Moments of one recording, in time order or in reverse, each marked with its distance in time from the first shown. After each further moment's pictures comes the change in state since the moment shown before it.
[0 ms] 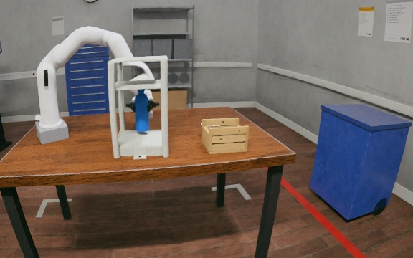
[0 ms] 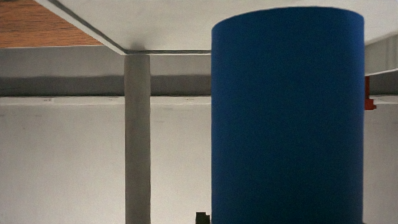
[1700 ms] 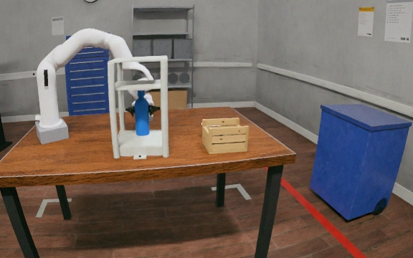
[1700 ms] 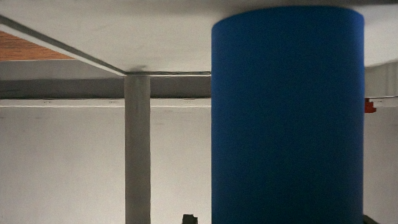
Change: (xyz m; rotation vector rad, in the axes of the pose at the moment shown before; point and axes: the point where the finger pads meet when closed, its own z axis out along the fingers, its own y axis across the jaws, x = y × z) arm 0.020 0.000 0.000 0.000 0.000 0.000
